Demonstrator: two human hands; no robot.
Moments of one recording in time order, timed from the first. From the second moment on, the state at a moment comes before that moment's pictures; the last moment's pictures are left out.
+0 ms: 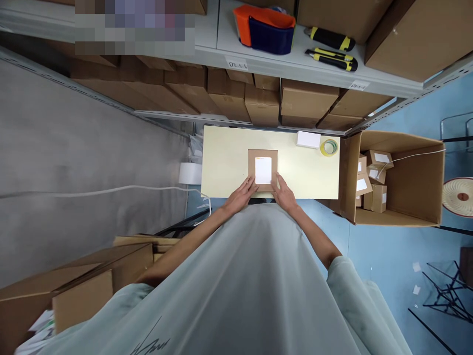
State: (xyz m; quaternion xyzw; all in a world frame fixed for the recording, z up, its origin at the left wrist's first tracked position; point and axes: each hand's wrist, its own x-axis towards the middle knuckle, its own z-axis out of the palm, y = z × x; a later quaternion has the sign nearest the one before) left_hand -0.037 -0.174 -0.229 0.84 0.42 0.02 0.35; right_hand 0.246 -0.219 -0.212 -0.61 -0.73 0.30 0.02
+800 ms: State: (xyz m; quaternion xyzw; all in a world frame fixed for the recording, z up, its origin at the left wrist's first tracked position) left_hand 0.013 -0.090 -0.155 0.60 0.68 0.15 0.39; right_hand 0.227 -0.122 -0.166 -0.76 -0.56 0.30 0.16
